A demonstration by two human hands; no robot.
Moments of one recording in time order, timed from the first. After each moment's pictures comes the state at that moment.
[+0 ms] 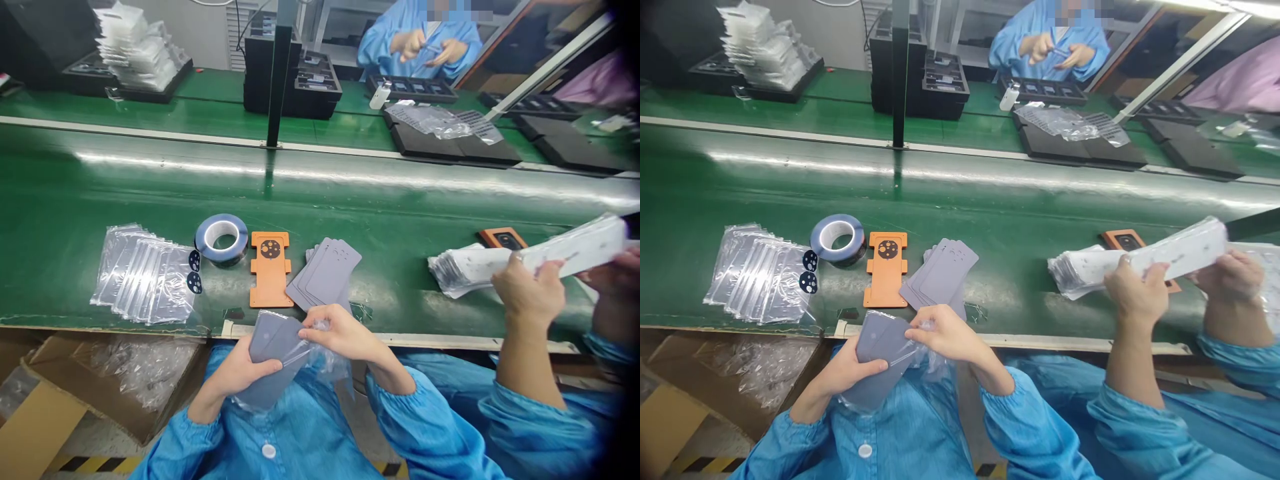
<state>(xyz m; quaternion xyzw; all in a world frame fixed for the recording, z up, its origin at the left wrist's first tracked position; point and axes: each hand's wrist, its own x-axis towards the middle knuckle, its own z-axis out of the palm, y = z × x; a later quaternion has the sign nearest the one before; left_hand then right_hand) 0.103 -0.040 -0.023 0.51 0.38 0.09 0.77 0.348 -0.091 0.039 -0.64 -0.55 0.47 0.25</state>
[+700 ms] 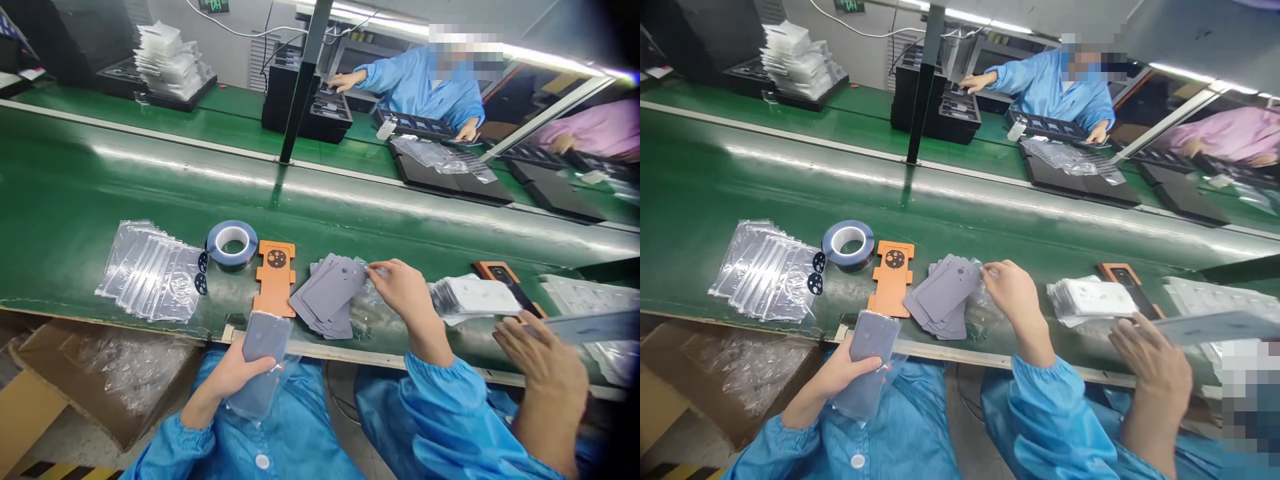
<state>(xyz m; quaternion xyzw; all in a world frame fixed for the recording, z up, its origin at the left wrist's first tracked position) 0.101 -0.040 -0.020 0.37 0.38 0.13 0.84 0.474 -0.057 0.049 -0.84 -0.53 0.00 0.10</state>
